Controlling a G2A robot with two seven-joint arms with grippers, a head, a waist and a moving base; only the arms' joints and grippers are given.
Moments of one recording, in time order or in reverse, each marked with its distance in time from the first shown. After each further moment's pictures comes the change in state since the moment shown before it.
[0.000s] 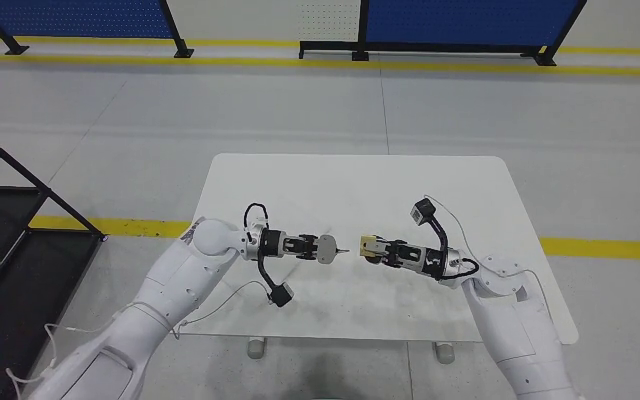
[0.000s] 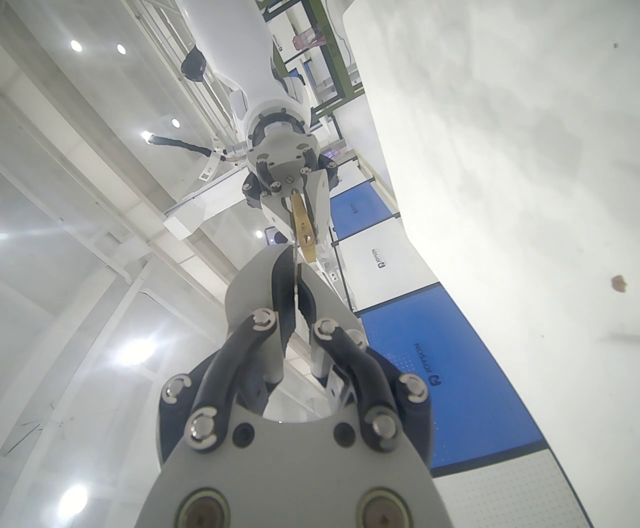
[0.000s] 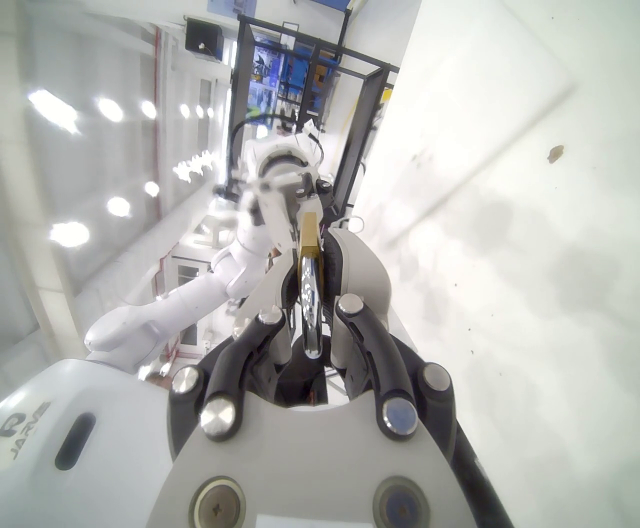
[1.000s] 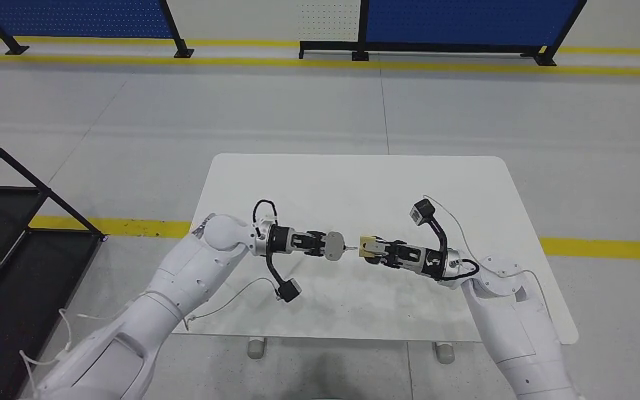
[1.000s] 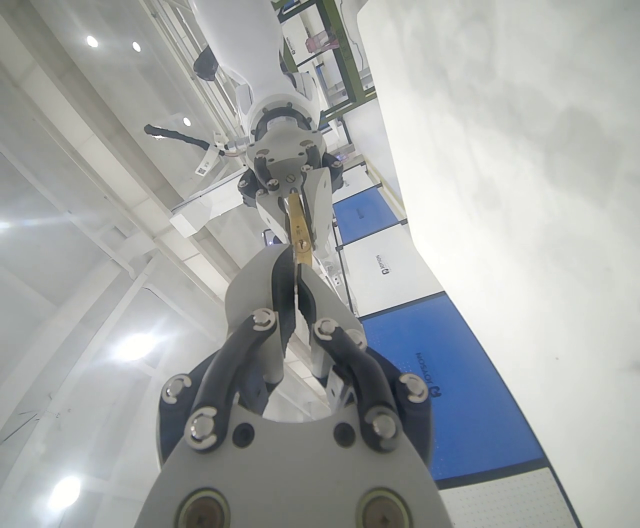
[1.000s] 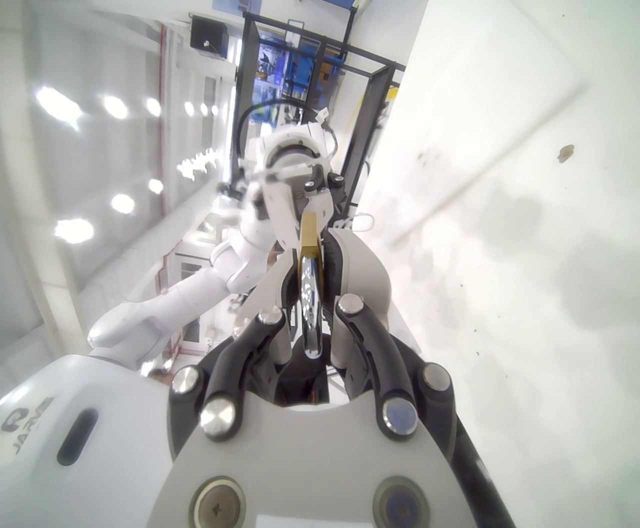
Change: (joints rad) left arm -0.078 -0.040 0.085 0.096 -0.070 0.032 0.015; right arm 0.000 0.002 -0.004 0.000 0.008 -0.004 0.002
